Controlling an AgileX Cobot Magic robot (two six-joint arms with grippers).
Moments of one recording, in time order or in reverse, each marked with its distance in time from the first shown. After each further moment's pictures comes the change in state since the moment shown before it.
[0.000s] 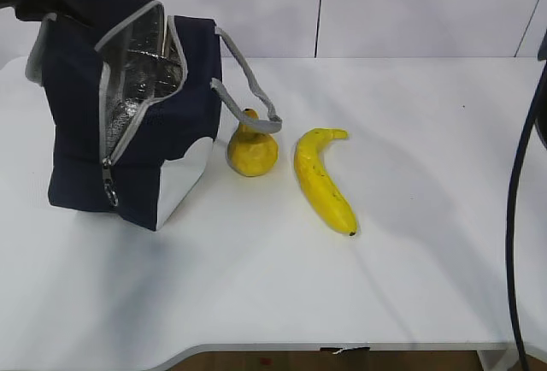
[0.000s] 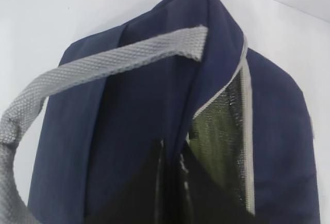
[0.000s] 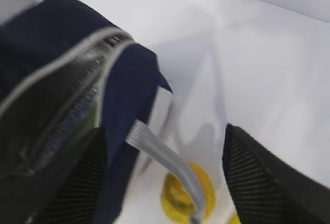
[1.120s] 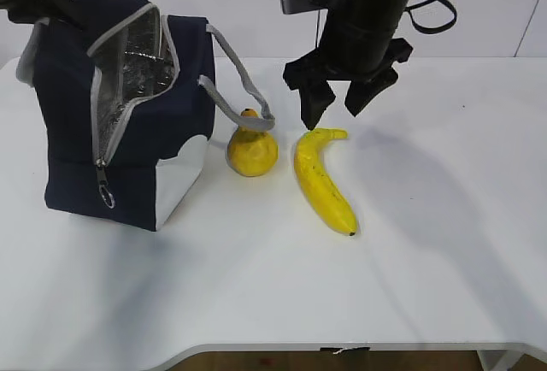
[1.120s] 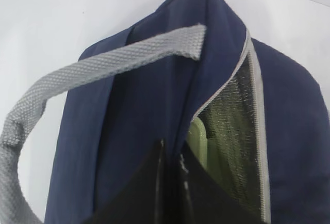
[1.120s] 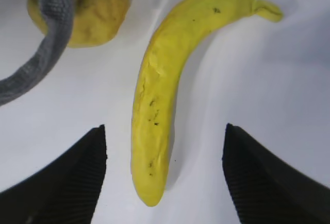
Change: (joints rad) left arm 0.000 0.000 0.000 0.061 0.004 0.014; right arm -0.002 -0.284 0.848 -0.295 -0.009 0.009
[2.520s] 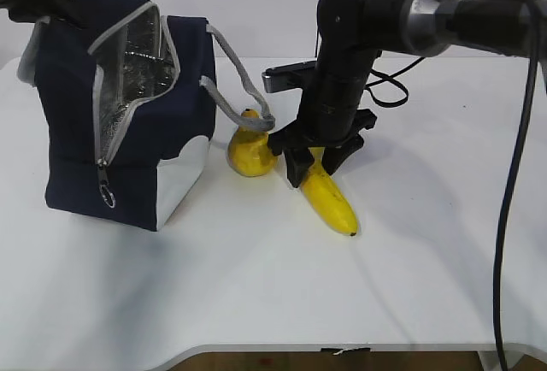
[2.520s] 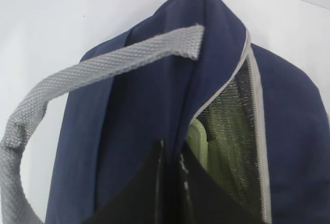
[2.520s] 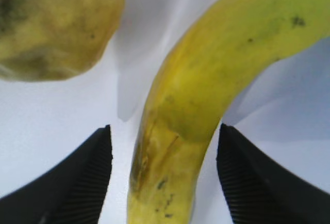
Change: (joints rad) left arm 0.000 0.000 0.000 0.000 -0.007 0.002; right arm 0.000 0.218 0.003 0.054 -0.102 -0.047
